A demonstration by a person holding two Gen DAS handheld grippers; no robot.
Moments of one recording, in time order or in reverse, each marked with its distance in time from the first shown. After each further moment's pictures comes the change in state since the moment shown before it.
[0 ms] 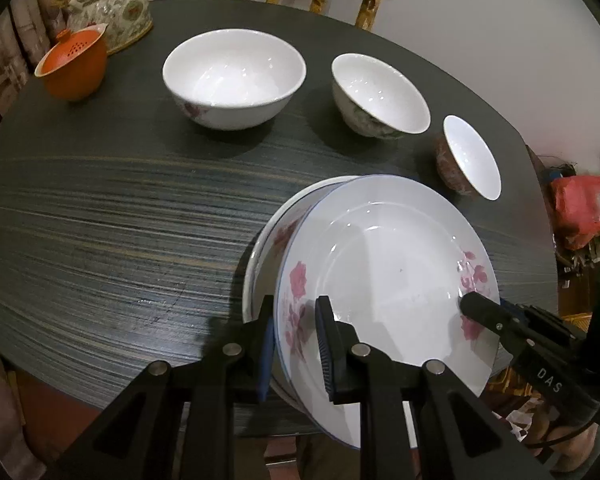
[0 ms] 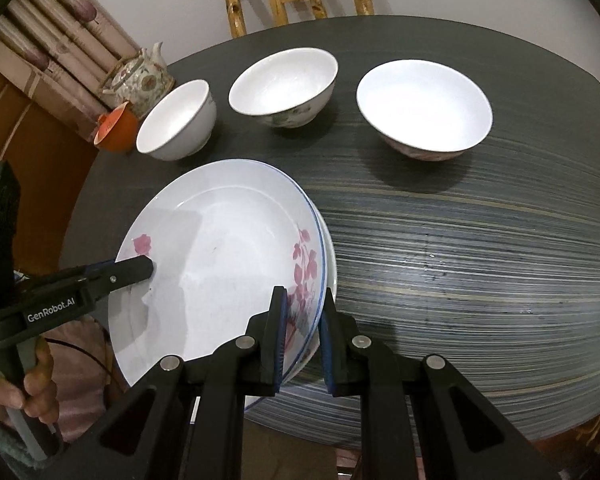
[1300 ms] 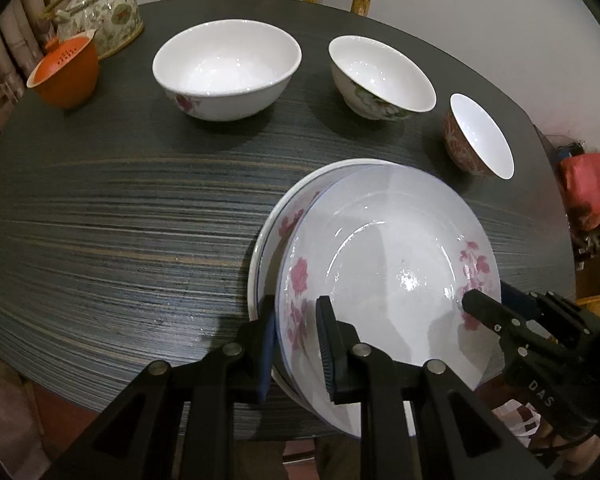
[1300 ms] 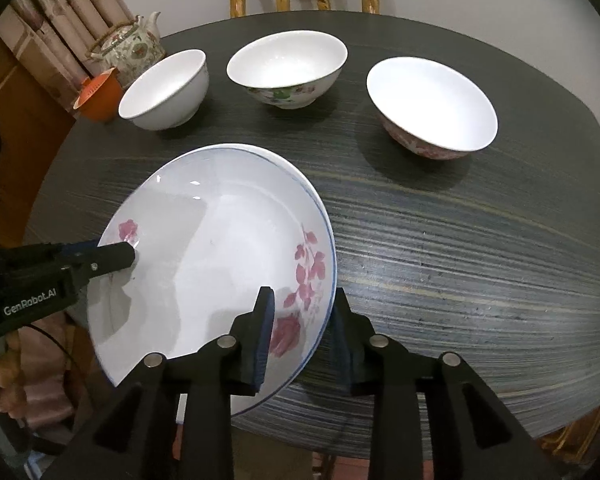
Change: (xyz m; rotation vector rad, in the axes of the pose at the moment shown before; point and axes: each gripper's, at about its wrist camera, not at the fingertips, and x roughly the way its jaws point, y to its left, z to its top) left arm 0.007 -0.004 -0.006 0.057 0.010 0.059; right arm 0.026 0.022 0.001 -0.093 0.022 -0.126
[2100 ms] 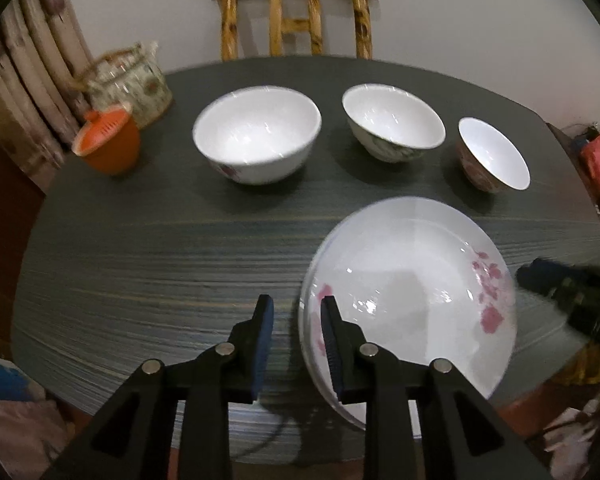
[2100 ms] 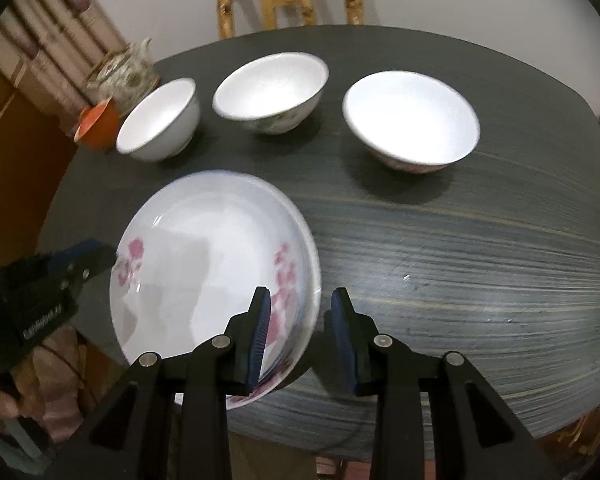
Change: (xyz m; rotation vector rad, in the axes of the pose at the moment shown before) left arm -0.027 -0.008 -0.013 0.110 -0.220 0.196; right arm -0.019 -0.028 0.006 0.065 -0.055 0.031
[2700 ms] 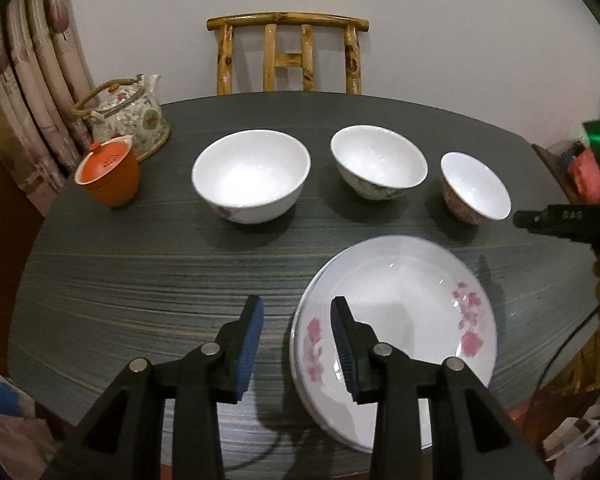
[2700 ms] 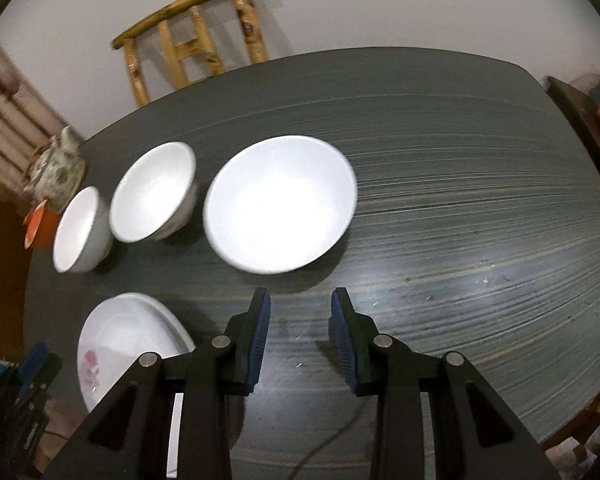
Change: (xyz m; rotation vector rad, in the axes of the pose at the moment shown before) left arm -0.014 0.002 0.015 -0.012 -0.092 -0.075; right arm -0.004 -0.104 0.066 0.206 -0.054 -0.089
